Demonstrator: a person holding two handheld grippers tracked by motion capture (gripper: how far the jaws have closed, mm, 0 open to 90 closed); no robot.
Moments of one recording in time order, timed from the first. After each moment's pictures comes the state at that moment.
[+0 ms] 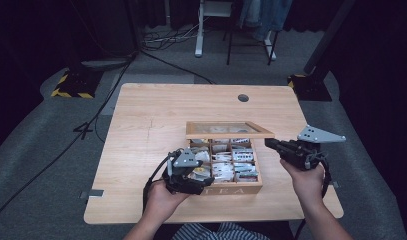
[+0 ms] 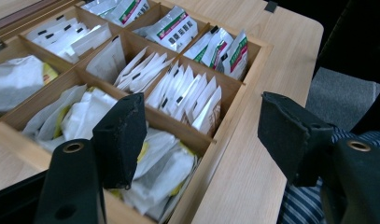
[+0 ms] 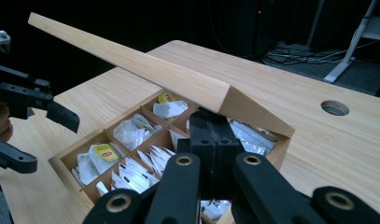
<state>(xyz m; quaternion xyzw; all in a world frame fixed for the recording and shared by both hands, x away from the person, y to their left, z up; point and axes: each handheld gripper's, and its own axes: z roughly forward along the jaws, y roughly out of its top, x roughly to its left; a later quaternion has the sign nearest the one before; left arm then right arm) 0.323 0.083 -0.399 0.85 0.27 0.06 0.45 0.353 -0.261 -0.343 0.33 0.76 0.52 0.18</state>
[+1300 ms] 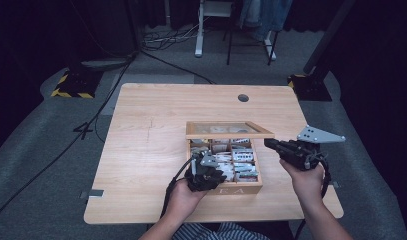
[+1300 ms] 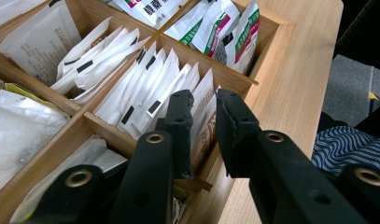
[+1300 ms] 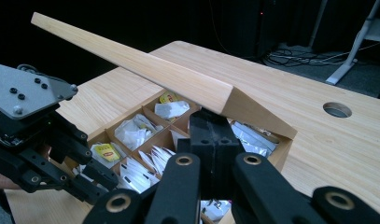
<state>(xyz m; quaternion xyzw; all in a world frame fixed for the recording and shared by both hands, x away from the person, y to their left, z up) 0.342 0.034 -0.434 0.87 0.28 0.03 0.40 0.354 -0.261 -0.344 0.33 0.77 0.52 0.18</state>
